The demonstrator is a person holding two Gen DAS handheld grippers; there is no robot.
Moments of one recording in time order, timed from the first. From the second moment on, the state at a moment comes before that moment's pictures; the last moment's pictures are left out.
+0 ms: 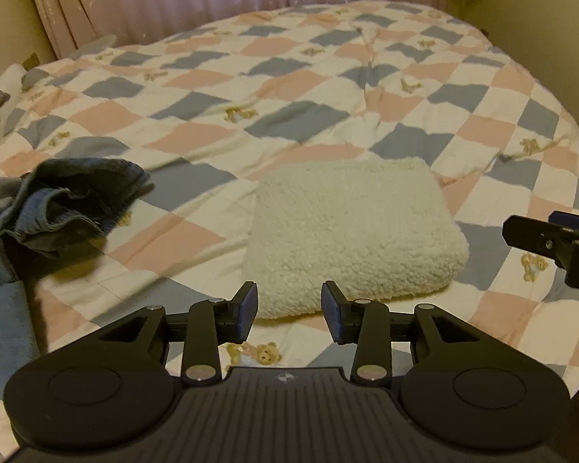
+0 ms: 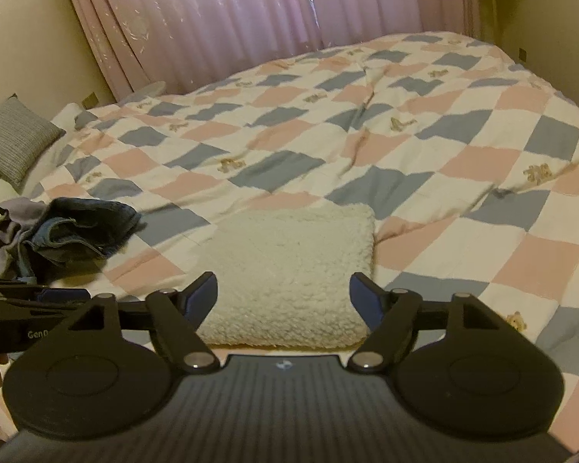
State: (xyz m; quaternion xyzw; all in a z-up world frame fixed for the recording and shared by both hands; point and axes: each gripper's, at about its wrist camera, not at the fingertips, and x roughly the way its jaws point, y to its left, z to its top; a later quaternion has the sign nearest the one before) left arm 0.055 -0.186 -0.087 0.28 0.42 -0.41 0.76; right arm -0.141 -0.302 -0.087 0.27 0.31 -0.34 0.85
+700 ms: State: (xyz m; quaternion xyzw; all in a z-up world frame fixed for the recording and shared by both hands) left arm 0.095 -0.185 -0.134 0.29 0.45 -0.41 0.74; right arm -0.156 -0.307 -0.131 0.35 0.34 -0.33 0.81
